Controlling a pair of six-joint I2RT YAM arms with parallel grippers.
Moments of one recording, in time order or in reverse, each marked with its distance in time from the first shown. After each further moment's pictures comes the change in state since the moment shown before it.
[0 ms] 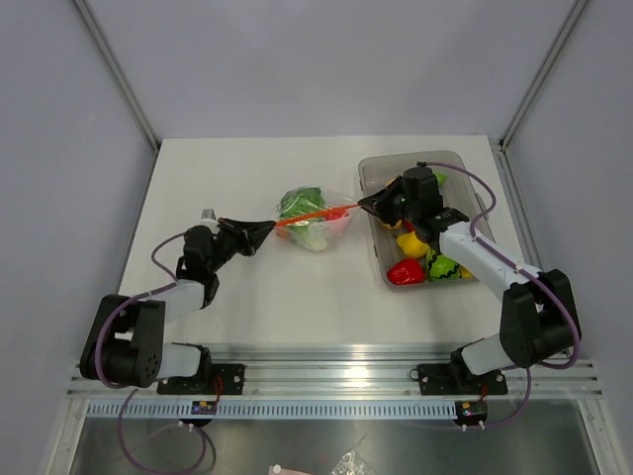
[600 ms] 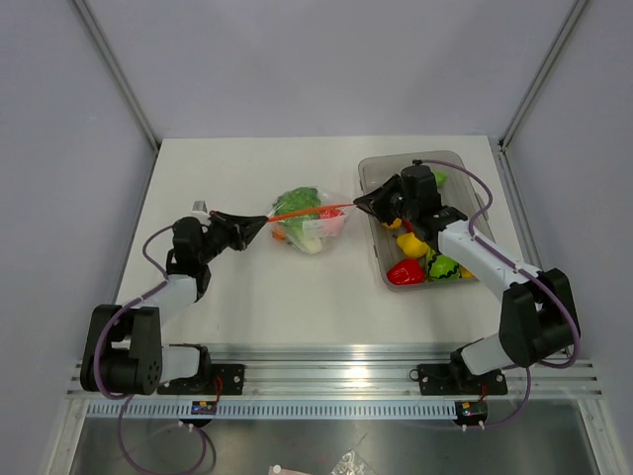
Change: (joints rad) left arm 0.092 -0.055 0.056 -0.146 0.102 0.087; right arm 0.018 0.000 0.015 -0.008 -0.034 0.000
